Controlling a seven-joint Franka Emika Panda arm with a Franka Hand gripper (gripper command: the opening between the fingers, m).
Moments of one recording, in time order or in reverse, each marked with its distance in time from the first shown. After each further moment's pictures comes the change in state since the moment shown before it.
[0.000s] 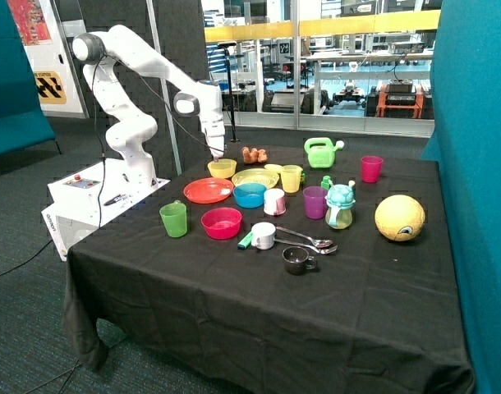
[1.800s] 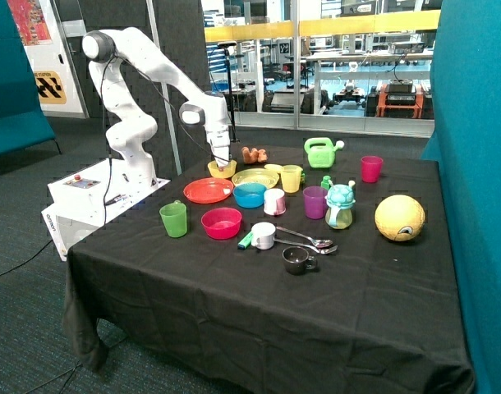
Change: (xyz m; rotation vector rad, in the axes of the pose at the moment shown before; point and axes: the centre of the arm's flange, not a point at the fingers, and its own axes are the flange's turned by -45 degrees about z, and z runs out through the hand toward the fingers) arm 0.019 0.005 0.037 0.000 0.004 0.018
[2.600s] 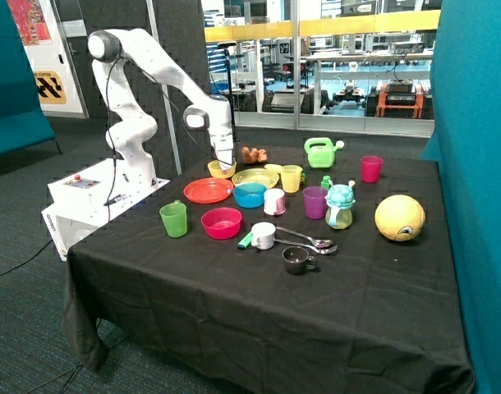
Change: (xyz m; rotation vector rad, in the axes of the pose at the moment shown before) arm 0.011 0.004 0.014 0.003 -0.004 0.028
